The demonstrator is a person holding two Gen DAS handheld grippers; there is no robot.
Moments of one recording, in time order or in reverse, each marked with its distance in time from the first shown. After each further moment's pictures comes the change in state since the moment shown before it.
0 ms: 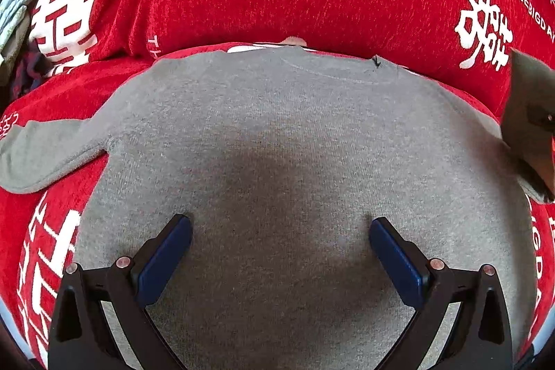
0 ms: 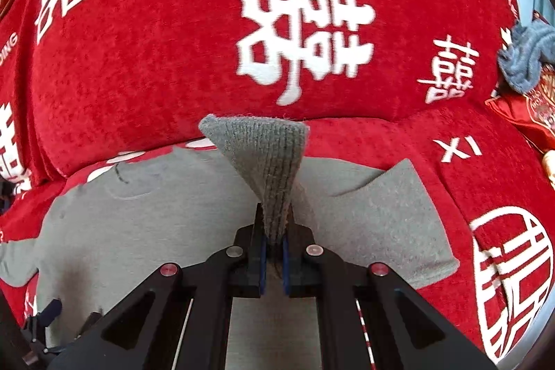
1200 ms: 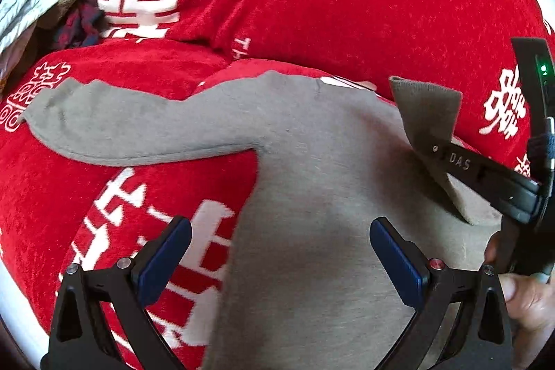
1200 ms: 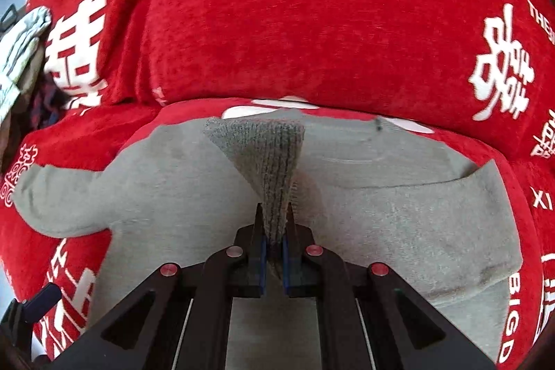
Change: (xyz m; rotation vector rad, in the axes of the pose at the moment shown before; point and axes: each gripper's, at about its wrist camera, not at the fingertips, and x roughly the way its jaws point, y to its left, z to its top) left arm -0.056 0.123 -0.007 -0.225 -0.042 -0.020; right arm 0.018 0.230 -0.060 -0.299 0.073 0.186
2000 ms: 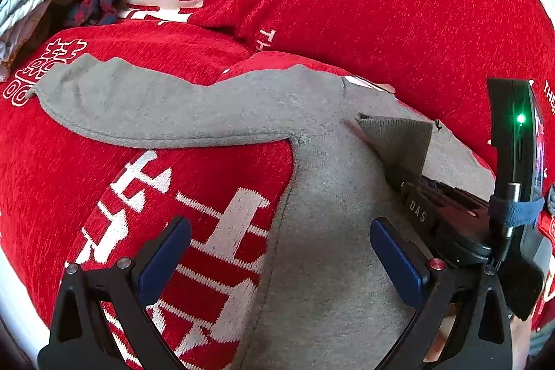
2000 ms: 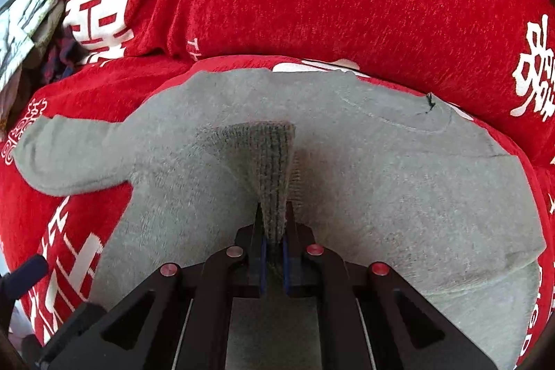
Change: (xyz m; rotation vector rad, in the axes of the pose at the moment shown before) left arm 0.002 0.025 -0.005 -0.059 0.017 0.002; right arm 0.025 0.041 -0.033 -0.084 0.076 0.037
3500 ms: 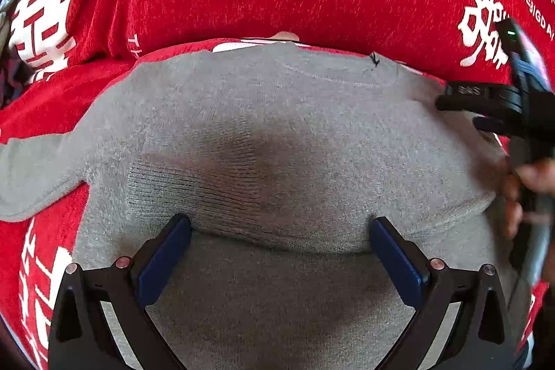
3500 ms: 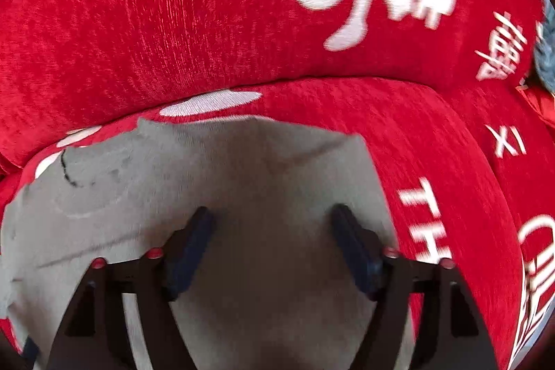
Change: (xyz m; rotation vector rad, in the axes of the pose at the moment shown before) left arm 0.073 -0.142 -0.002 0.304 0.086 -0.015; right arm 0.042 -0.265 0.039 0.408 0.093 -0.261
